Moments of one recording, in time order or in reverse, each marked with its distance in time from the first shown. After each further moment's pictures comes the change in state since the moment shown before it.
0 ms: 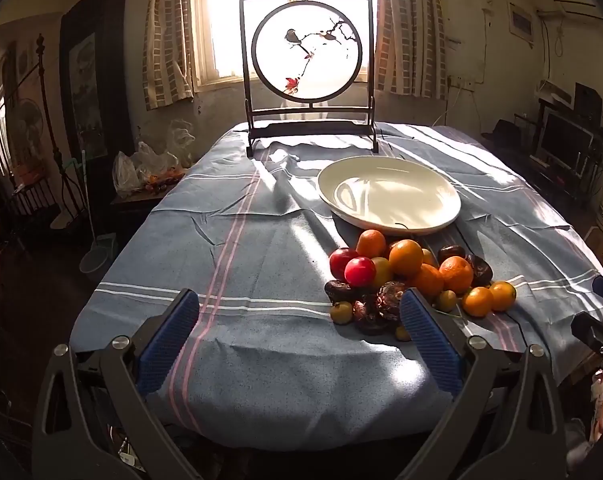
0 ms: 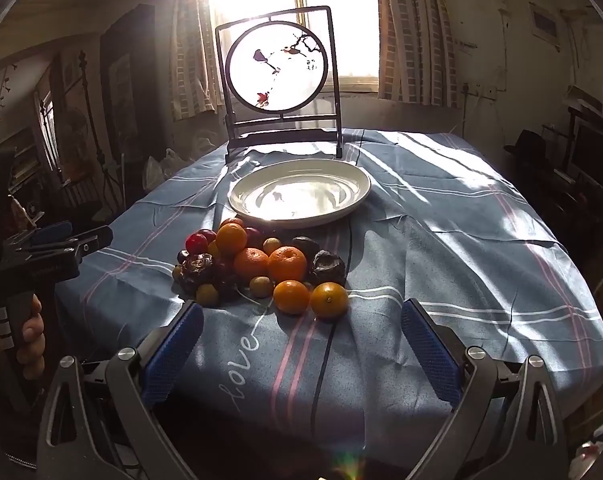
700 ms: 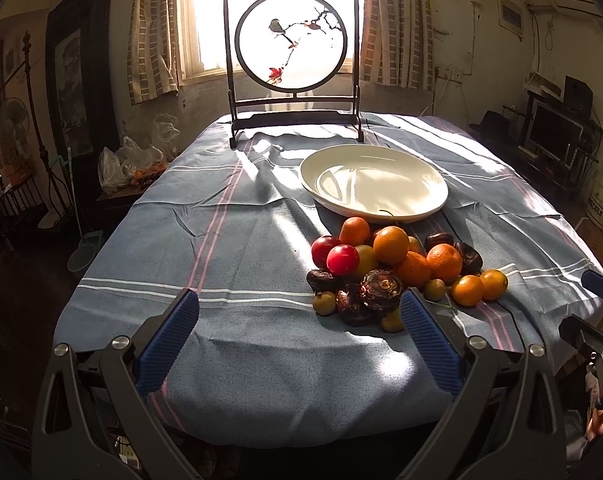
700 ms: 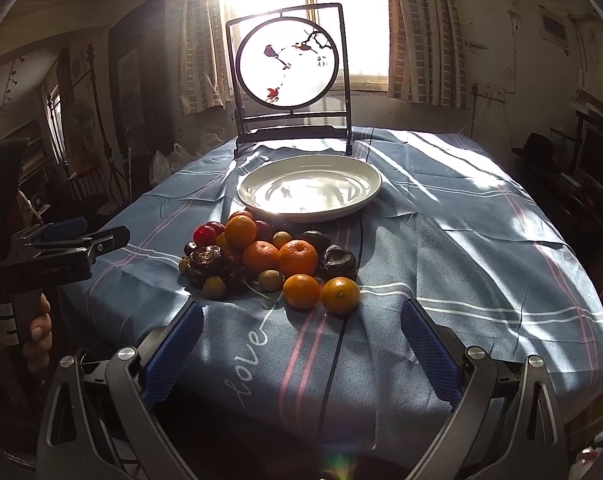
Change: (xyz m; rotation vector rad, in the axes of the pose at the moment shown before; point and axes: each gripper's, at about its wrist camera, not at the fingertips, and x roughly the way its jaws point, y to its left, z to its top) left arm 0.012 -0.012 -0.006 0.027 0.027 -0.033; right arm 0.006 0.008 -0.006 -0.026 0.007 0.021
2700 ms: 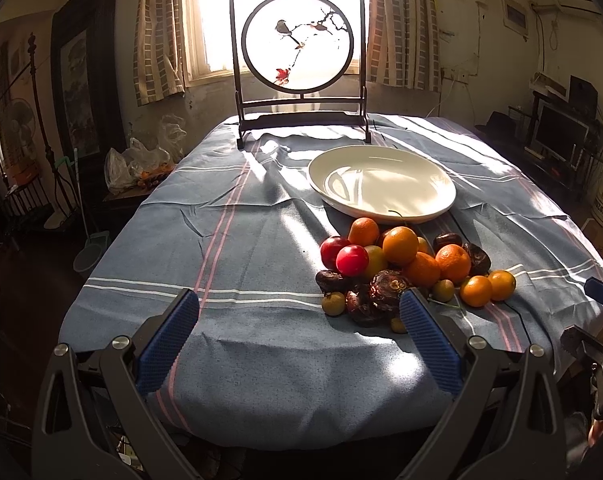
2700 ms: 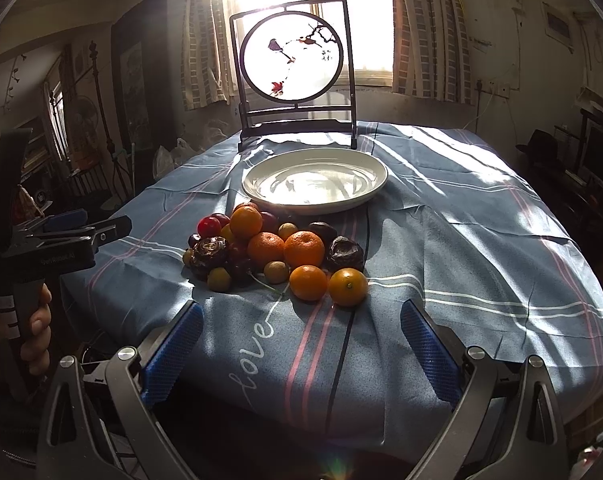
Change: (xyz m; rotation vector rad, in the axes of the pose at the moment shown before) left arm -0.001 0.005 0.000 -0.002 -0.004 0.008; right arm 0.004 0.004 -0.003 0.002 0.011 -0.001
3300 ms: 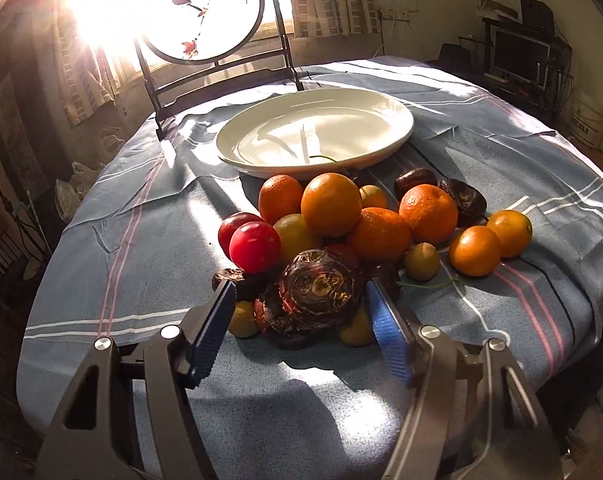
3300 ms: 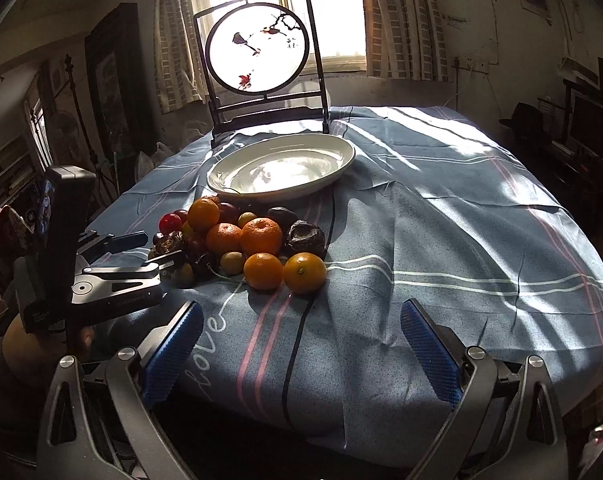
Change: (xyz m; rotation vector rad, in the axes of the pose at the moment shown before) left arm 0.088 -0.072 -0.009 0.235 0.098 -0.090; right arm 0.020 -0.043 -0.012 0.094 0.037 -0.019
